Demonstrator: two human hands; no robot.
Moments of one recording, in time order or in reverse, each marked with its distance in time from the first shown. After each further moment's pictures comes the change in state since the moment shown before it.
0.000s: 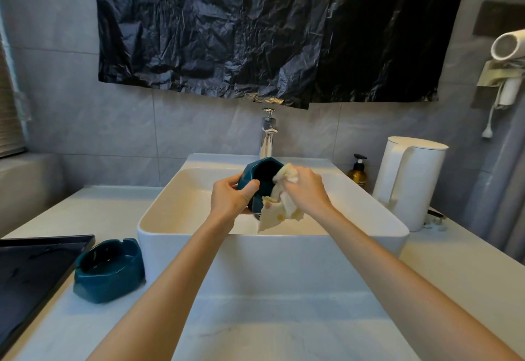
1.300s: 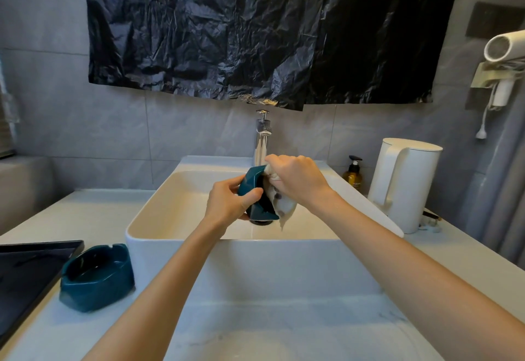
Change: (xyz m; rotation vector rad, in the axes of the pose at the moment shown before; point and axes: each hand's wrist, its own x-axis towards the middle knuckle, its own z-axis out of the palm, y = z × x) left_hand -0.001 -0.002 0.000 0.154 -0.125 0.120; right_hand 0.021 -0.014 -0.018 -0.727 0.129 -0.741
